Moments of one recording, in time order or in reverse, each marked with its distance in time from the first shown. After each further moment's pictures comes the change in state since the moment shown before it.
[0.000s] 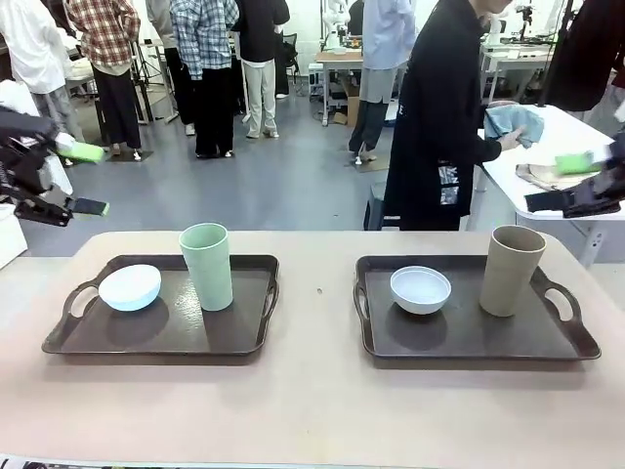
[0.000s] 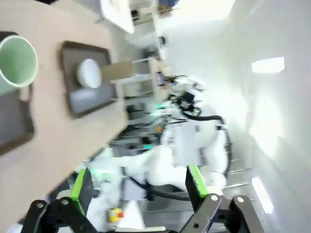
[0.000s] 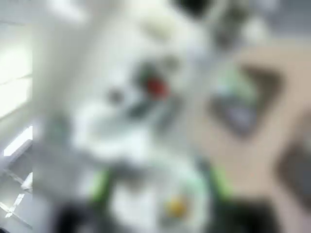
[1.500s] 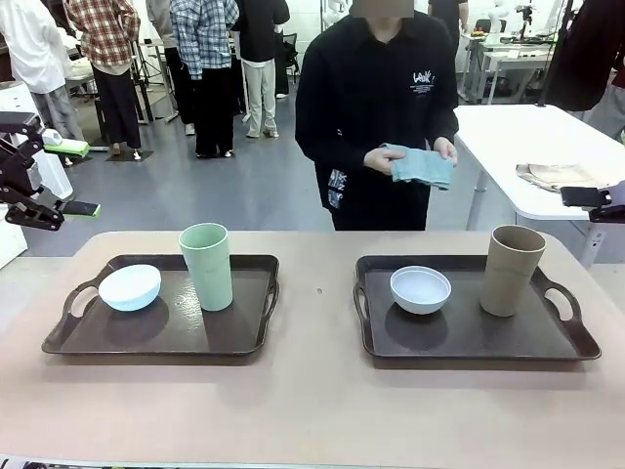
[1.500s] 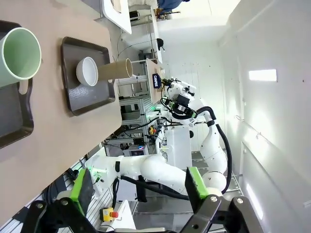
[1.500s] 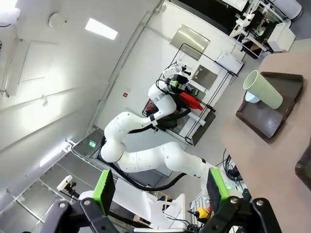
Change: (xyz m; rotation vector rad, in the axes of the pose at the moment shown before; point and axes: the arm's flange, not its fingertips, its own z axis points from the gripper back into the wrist) left arm 0.001 -0.001 0.001 0.021 0.004 0.024; right arm -0.008 -0.013 0.024 0.123 -0.041 -0.085
